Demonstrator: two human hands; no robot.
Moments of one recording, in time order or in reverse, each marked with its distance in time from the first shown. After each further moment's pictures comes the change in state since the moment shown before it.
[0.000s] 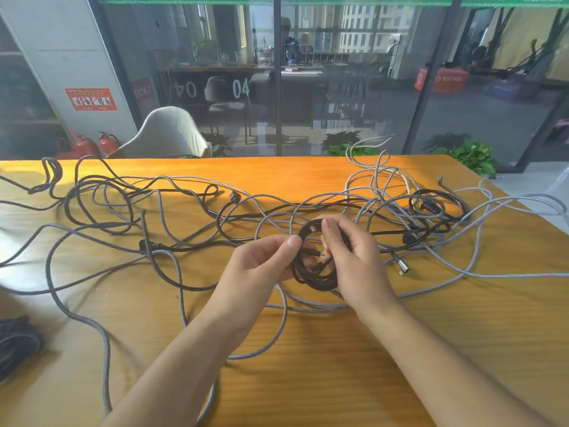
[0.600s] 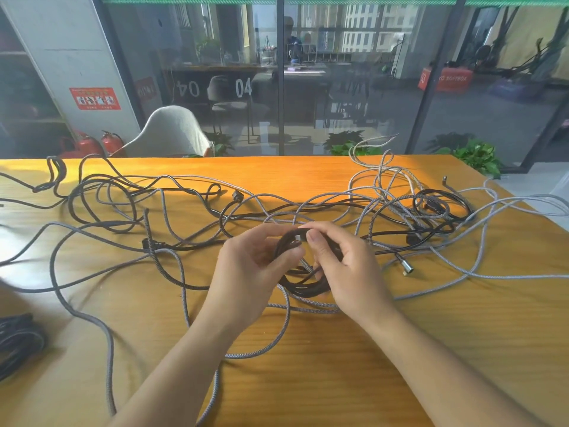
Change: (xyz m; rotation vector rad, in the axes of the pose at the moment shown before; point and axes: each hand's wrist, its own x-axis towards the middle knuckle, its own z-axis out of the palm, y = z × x) left_hand 0.004 -0.006 -0.013 0.339 0.160 0.183; right_hand -0.008 -0.006 0.006 -0.130 -0.072 -0.044
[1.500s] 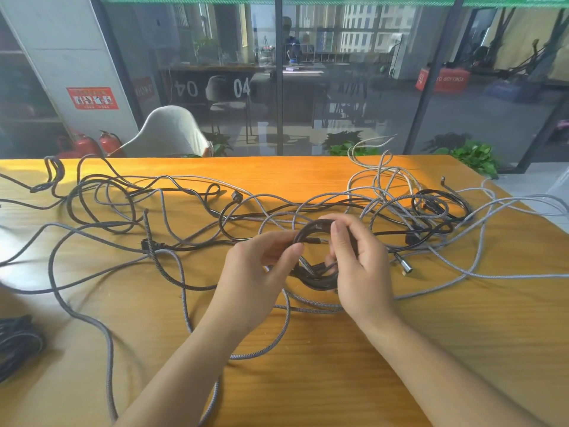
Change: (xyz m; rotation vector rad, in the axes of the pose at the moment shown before) left_hand 0.000 -0.002 0.003 0.187 0.005 0.041; right_hand -0.002 0.007 0.003 0.091 0.228 -0.076
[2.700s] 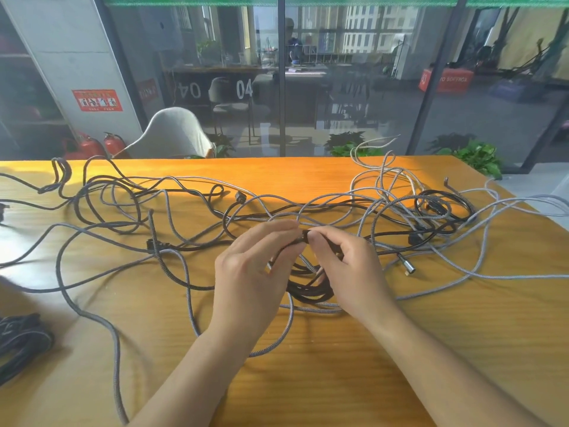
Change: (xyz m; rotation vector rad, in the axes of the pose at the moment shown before) left_hand -0.002 -0.007 0.007 0.233 0.389 0.496; right_hand 0.003 -0.005 0.000 -0.124 -0.253 0.126
